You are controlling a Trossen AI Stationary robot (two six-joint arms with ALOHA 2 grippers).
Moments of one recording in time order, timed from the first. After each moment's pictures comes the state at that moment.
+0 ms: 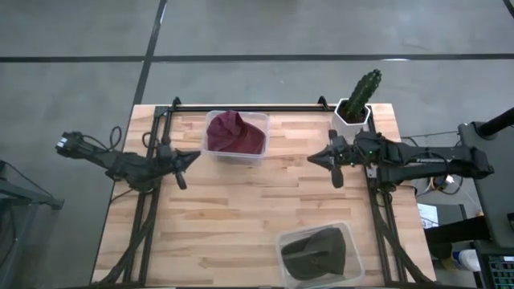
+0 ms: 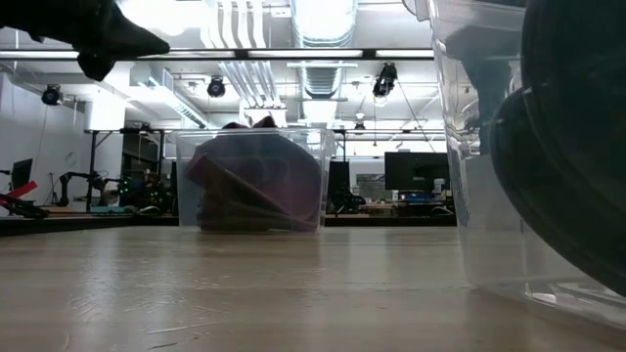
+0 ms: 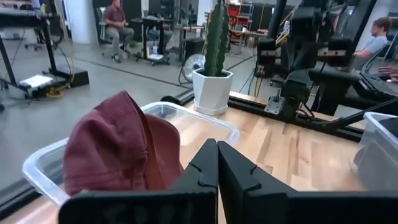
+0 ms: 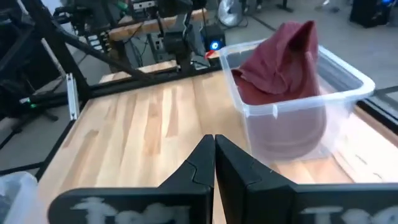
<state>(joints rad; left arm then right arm) -0.39 0.41 0.40 -0.09 -0.83 -0.22 -0.10 0.75 0.55 -0.05 -0.07 0.21</state>
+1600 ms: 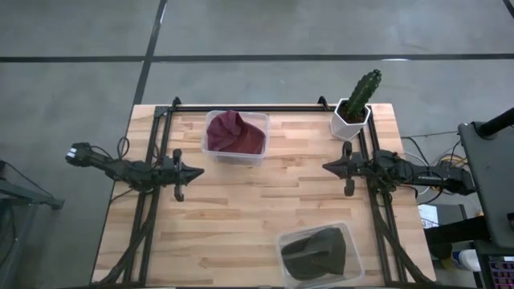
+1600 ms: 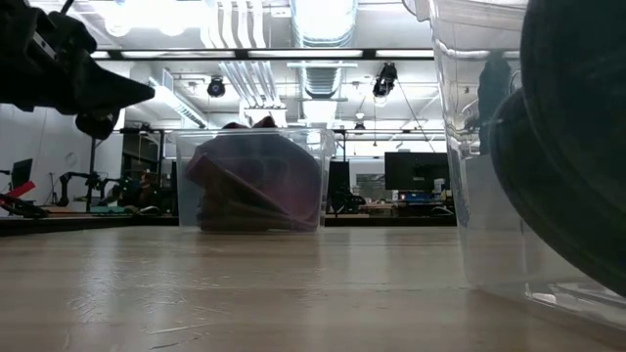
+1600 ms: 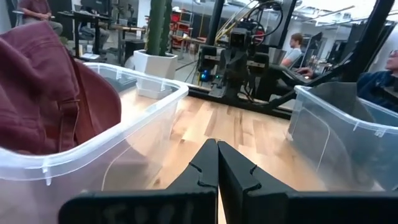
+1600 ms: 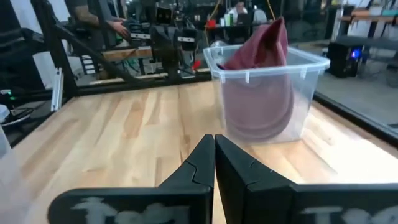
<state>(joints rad) -0.35 0.16 0.01 0.08 -0.53 -0.21 -0.10 0.08 0.02 -0.02 -0.01 0.12</state>
